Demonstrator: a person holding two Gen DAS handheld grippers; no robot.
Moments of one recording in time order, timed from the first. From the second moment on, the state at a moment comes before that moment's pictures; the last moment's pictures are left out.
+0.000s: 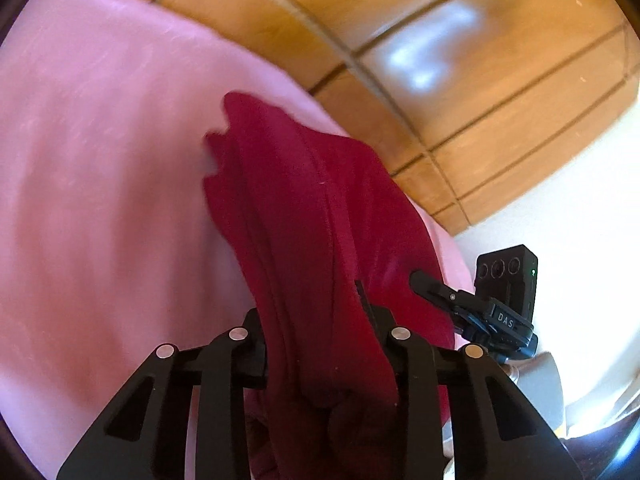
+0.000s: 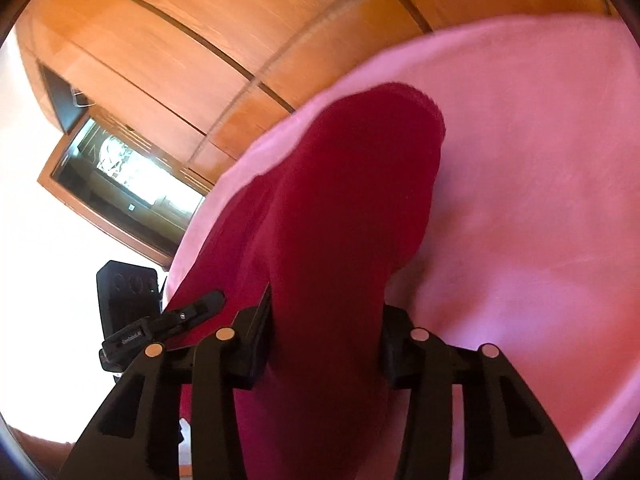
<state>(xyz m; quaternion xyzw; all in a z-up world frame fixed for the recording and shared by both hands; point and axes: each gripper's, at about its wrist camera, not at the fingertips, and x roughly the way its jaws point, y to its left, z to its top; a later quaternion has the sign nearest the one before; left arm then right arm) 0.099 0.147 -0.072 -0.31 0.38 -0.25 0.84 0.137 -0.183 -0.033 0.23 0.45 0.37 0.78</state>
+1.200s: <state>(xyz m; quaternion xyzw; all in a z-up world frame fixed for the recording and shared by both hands) 0.200 -0.077 -0.052 -0.04 0.39 -0.18 0.90 0.113 -0.313 0.001 0.10 0.36 0.11 0.92</state>
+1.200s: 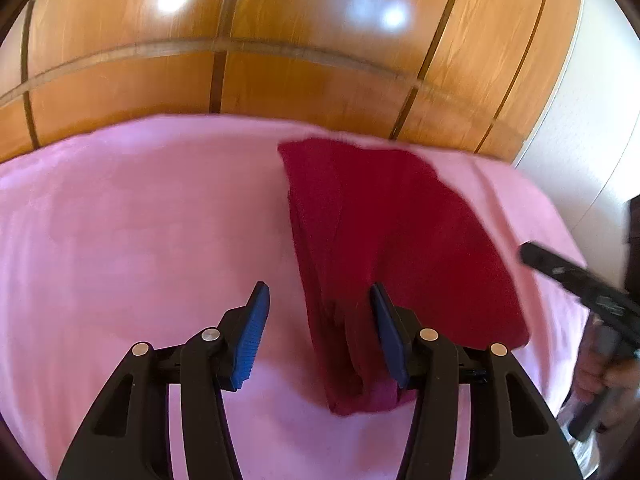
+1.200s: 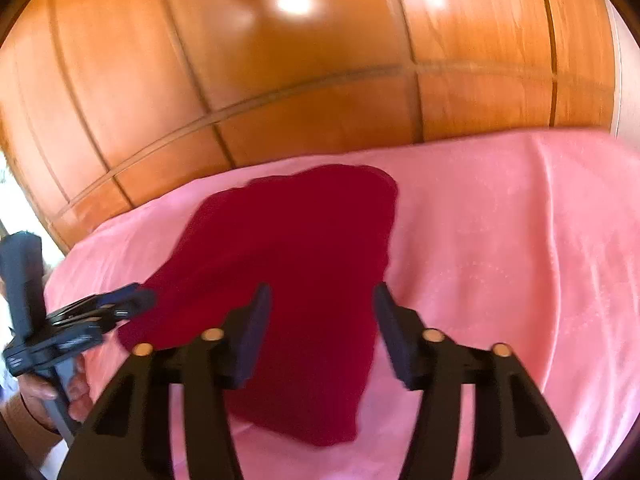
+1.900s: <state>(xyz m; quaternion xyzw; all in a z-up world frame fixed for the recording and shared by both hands) 0.137 -0.073 -0.027 -0.02 0.33 -0.09 0.94 0.061 -0.281 -0.017 0.08 0.36 0.03 0.93</state>
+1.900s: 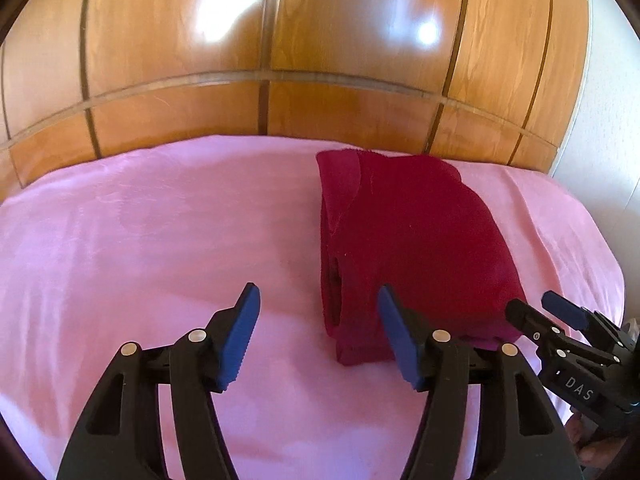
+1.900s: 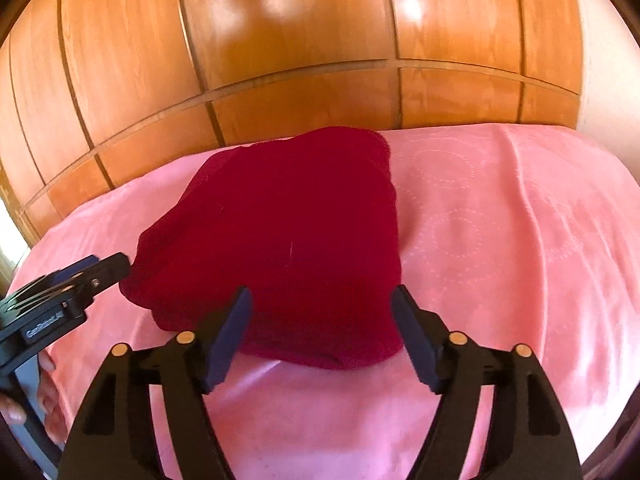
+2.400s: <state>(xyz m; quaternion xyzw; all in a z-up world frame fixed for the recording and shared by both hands) 0.089 -0.067 -0.018 -0.01 0.31 -0.05 0.95 0.014 -0.256 0.000 0.04 0.35 -0.04 0.94</state>
